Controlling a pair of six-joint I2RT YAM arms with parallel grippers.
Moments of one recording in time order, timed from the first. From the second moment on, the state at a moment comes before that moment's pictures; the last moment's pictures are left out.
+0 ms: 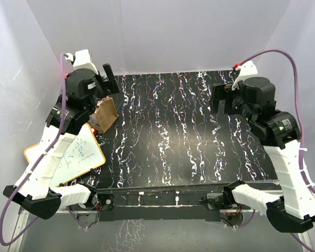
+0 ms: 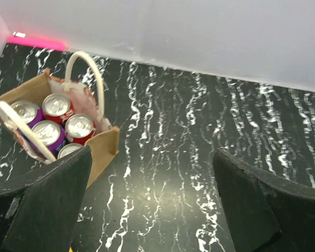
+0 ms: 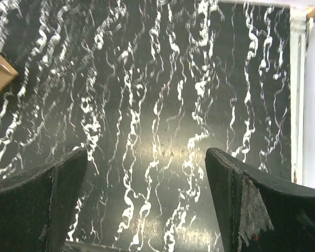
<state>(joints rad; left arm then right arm) -0.50 1.21 1.63 -0.72 -0.48 -0.36 0.37 1.07 1.66 -1.00 0.16 0.11</state>
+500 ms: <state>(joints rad) -0.28 1.15 1.18 -0.50 -0.42 -0.36 0.30 0.85 1.12 -0.78 0.14 0.19</state>
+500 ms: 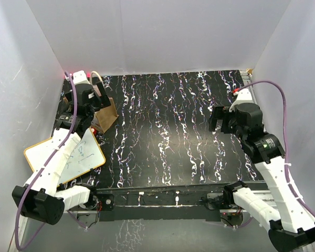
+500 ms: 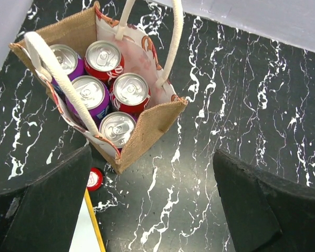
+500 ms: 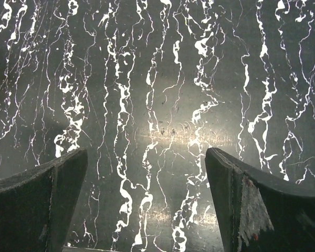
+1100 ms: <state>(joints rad) -0.18 1.39 1.30 -0.36 -0.27 -0.47 0.27 0.67 0.87 -0.52 0.07 0.28</state>
